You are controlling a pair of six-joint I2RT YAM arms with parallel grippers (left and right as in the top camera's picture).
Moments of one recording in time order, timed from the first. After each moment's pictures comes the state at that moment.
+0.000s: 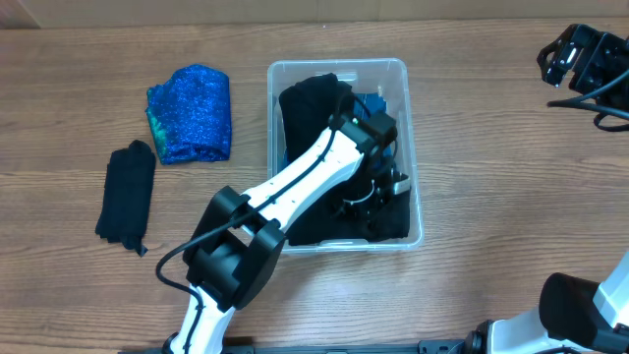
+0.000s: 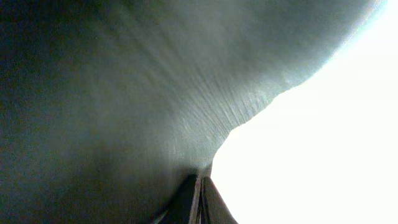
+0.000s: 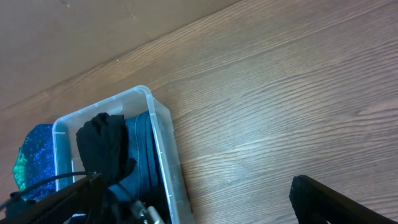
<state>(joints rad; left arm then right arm) -0.73 2.14 1.78 -1.33 0.52 0.08 -0.26 1.71 2.44 -1.64 -0.24 0.17</state>
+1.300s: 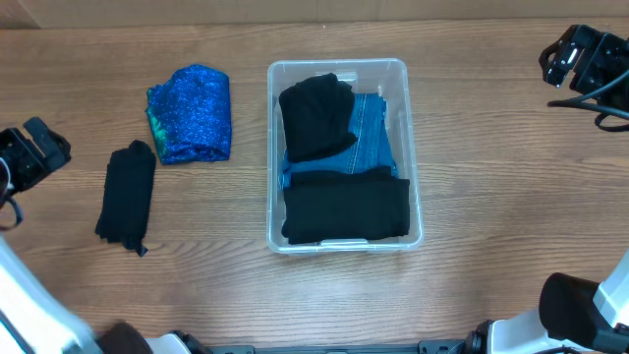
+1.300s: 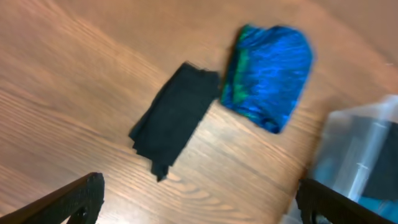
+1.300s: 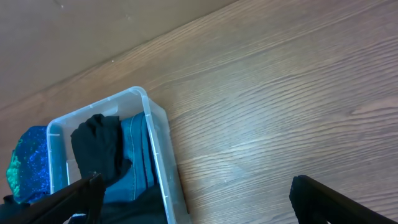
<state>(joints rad) 0.70 1.53 1.82 -1.41 0.28 -0.01 -0.26 1.71 2.44 -1.64 -0.23 0.17</state>
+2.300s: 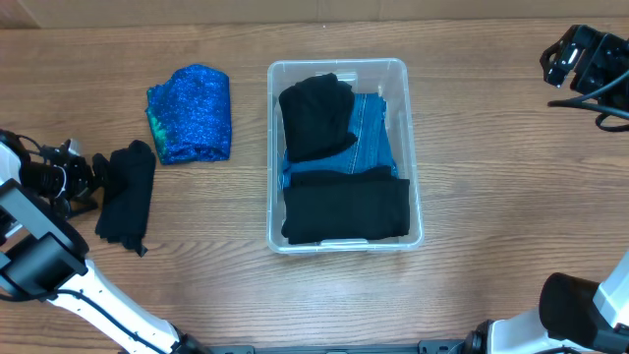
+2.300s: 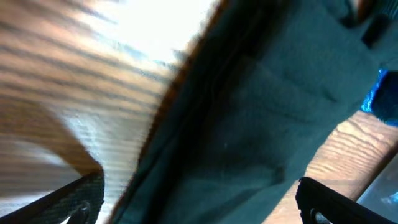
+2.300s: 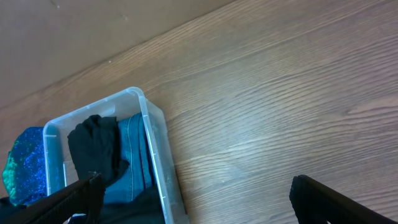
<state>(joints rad) 0.72 2.27 1.76 -1.23 0.42 0.27 -0.26 1.71 2.44 -1.64 -0.21 0.17</state>
